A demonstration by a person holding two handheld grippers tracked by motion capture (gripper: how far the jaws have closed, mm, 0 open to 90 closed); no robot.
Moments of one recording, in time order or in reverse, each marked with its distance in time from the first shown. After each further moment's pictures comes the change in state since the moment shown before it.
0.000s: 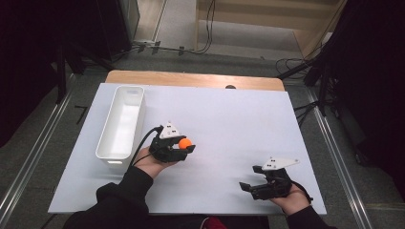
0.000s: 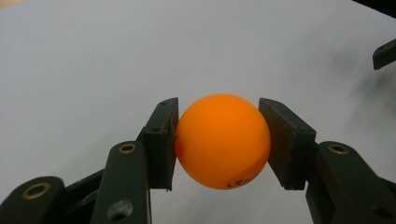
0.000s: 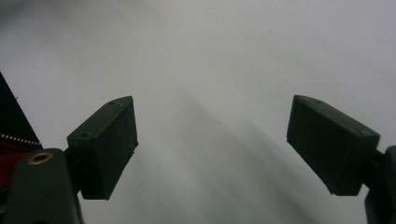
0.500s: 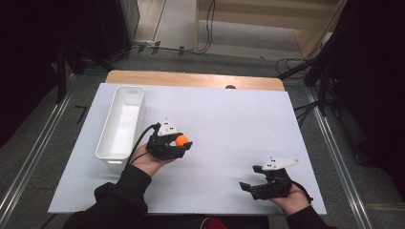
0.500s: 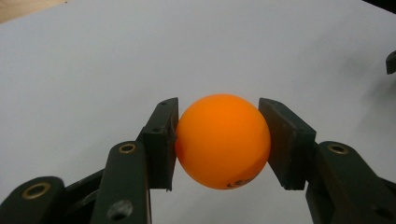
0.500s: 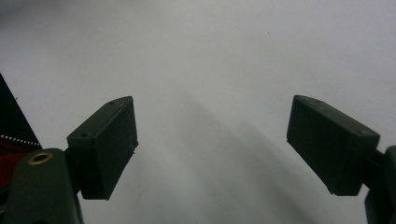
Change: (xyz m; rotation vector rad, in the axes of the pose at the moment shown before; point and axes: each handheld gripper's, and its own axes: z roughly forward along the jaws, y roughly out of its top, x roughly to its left) left arm 0.003 0.008 -0.010 0.014 0.041 0.003; right arm 0.000 0.000 0.000 -0.005 -0.003 -0.002
